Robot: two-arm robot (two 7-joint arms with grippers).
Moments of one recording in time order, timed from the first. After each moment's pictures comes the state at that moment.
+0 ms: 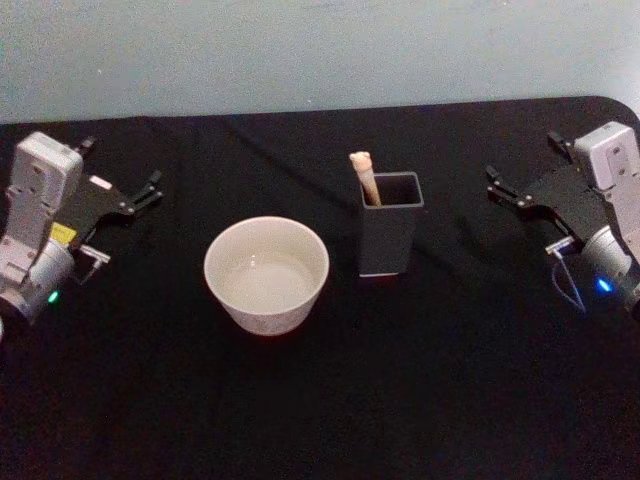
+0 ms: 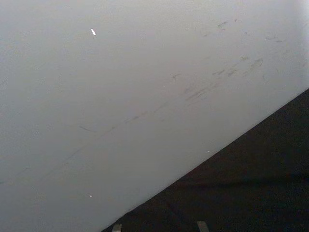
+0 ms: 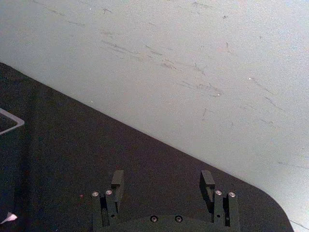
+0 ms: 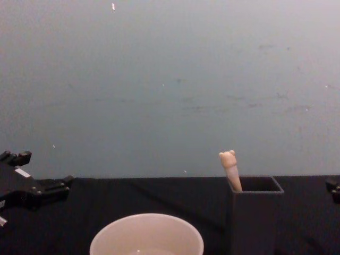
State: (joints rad) left arm -0.20 0.60 0.45 -1.41 -0.25 -0.12 0.03; right arm 0.20 0.60 -0.45 -1.41 0.25 -0.12 -0.03
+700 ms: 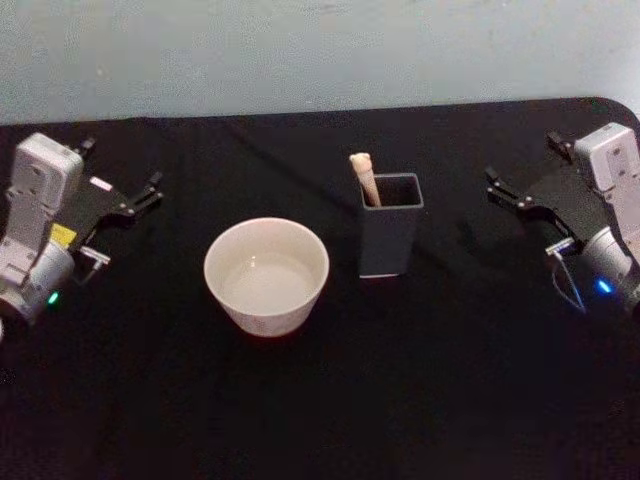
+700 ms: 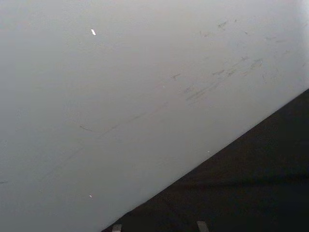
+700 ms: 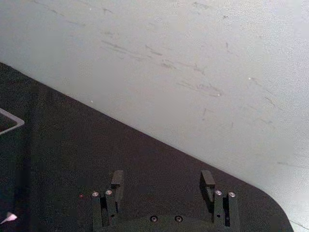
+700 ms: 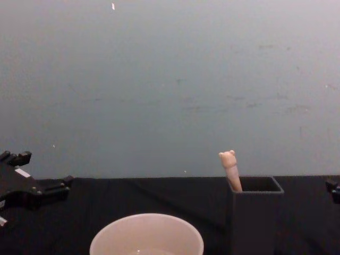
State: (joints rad) left arm -0.20 0.60 0.45 -1.41 -0.25 -0.12 0.03; right arm 0.20 0.60 -0.45 -1.41 0.25 -0.12 -0.03
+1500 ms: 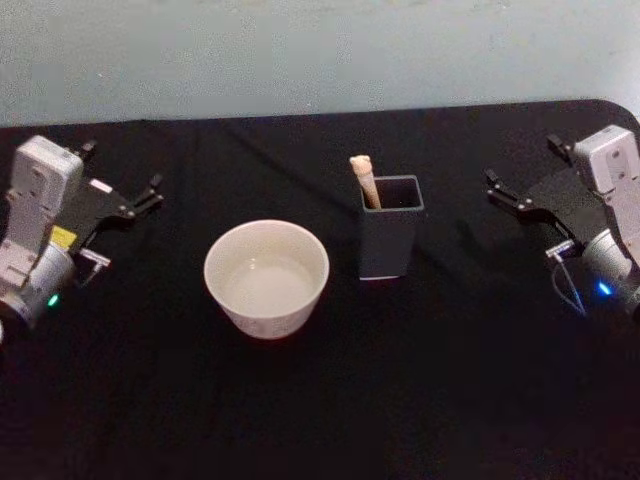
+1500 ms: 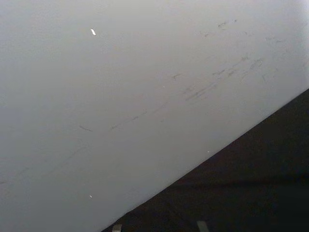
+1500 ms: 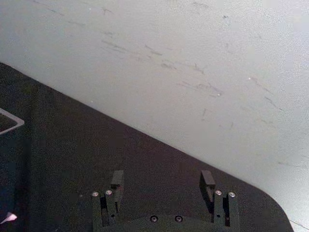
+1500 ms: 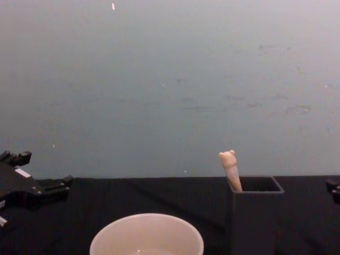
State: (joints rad) left arm -0.20 0.60 0.45 -1.41 -0.25 -0.12 0.03; right arm 0.20 0.60 -0.45 -1.41 0.25 -0.12 -0.03
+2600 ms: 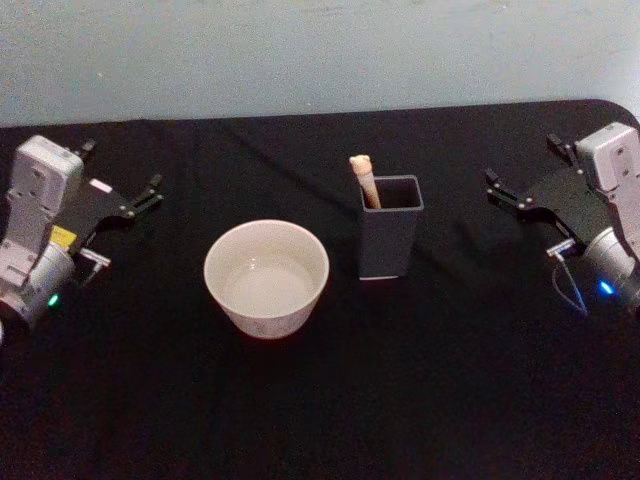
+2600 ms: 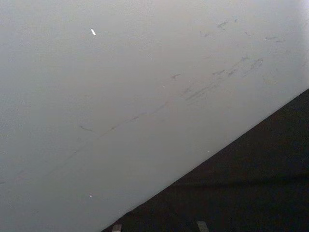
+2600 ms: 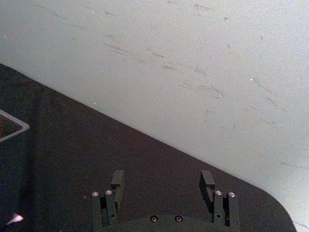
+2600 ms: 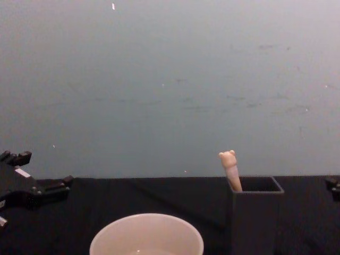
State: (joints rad) left arm -0.20 0.60 0.45 -1.41 -0.25 -0.12 0.03; right arm 0.19 0.61 -0.43 -1.44 0.27 -0.11 0.00
